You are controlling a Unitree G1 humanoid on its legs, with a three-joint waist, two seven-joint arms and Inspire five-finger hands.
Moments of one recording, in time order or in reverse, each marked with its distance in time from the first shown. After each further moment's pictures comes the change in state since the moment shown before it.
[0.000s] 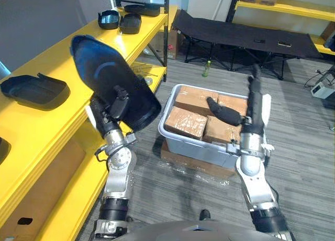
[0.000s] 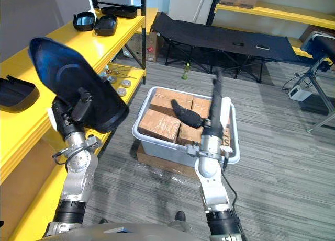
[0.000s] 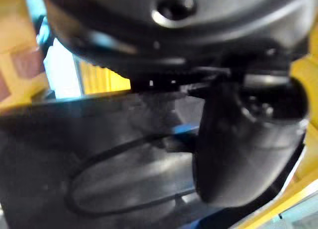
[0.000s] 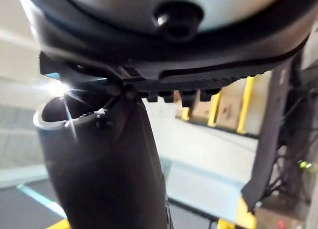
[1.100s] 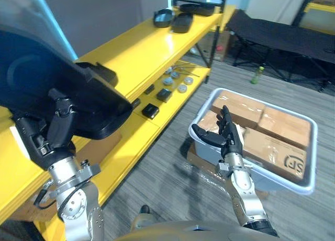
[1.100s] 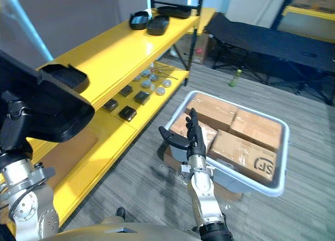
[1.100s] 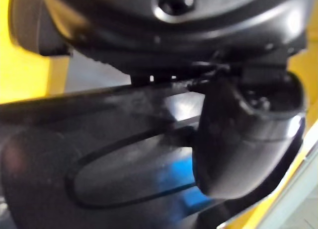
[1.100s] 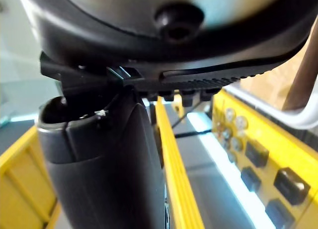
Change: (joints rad) left arm 0.436 -0.018 0.248 -0.506 -0.305 -0.148 -0.383; right arm 0.006 0.055 0.122 0.199 0.317 0.031 0.315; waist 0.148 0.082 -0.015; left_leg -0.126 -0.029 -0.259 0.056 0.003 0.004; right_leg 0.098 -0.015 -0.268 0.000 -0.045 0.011
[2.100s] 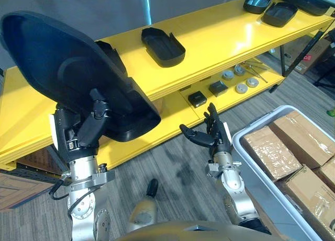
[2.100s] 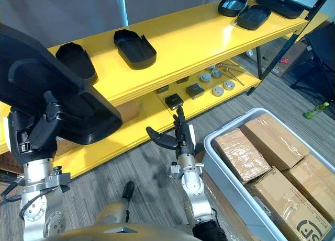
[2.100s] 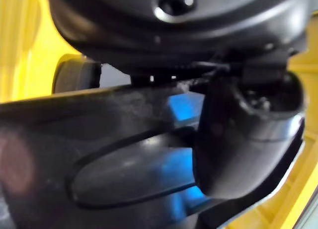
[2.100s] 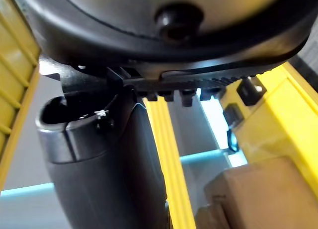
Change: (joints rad) left arm -0.026 0.049 -0.217 0.045 -0.032 -0.020 -0.166; right arm 0.010 -0.004 0.077 0.005 -0.011 -0.042 -0.023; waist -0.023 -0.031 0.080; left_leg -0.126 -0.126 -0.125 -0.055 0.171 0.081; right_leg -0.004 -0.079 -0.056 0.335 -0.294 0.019
